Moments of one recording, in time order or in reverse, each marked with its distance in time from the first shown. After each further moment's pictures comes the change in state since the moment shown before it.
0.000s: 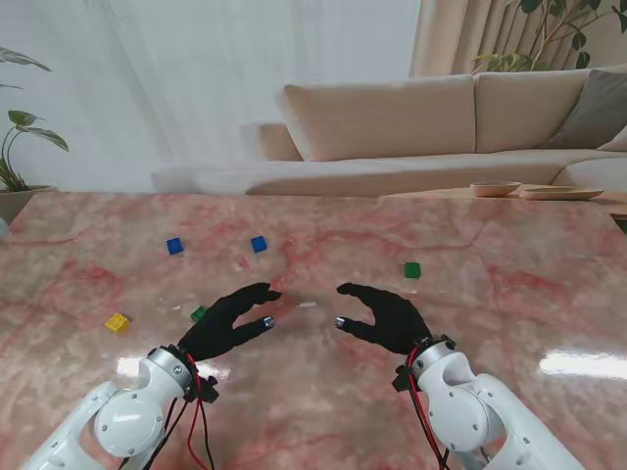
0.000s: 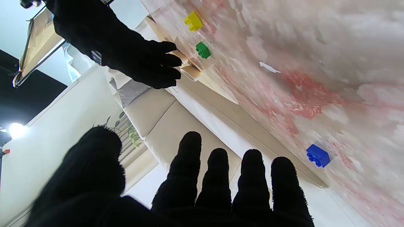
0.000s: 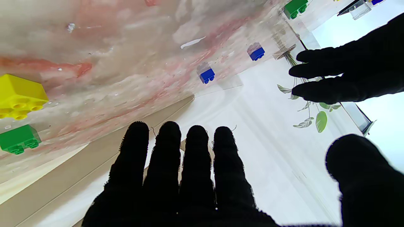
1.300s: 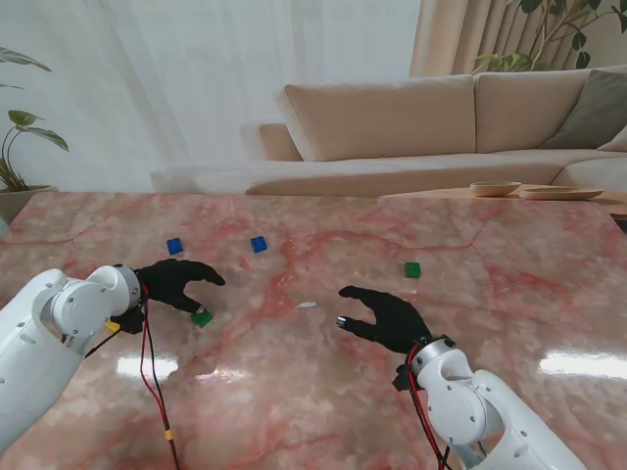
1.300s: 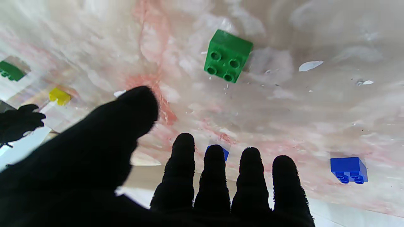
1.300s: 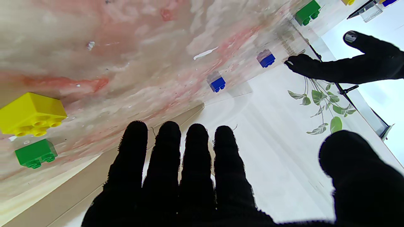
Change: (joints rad) left arm -0.436 0.135 -0.023 0.291 0.272 -0.010 -0.549; right arm 0.029 0.001 -0.014 0.036 0.032 0.034 0.034; left_hand 0.058 -0.489 0.756 -0.075 -0.036 -0.091 0.015 0.001 0.010 -0.051 0.036 0.065 0.006 -0.017 0.013 0.079 0.000 0.019 0.000 0.092; right_hand 0.051 0.009 -0.021 0.004 0.002 -0.012 0.013 0.000 0.012 -0.001 0.015 0.000 0.000 0.000 0.001 0.000 0.000 0.012 0.018 0.000
